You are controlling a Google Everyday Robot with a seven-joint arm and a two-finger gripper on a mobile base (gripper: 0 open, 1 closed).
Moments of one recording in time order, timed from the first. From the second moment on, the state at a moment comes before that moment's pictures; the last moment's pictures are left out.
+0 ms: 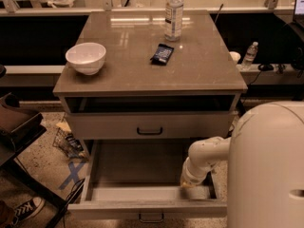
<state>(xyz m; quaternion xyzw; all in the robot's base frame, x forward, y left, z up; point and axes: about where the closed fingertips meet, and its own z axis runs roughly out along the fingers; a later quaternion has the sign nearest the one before) 0.493 -0.142 0.403 -0.66 0.75 0.06 0.08</state>
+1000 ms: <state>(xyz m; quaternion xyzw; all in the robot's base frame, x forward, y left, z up) 0.421 -0.154 0.386 -0.66 0.74 0.09 0.09</state>
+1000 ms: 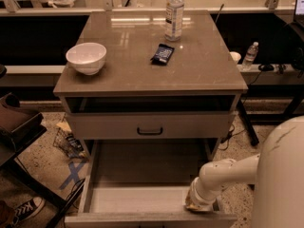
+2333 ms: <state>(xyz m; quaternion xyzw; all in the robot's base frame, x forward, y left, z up) 0.365 -0.175 0.392 -0.66 0.74 0.10 0.05</state>
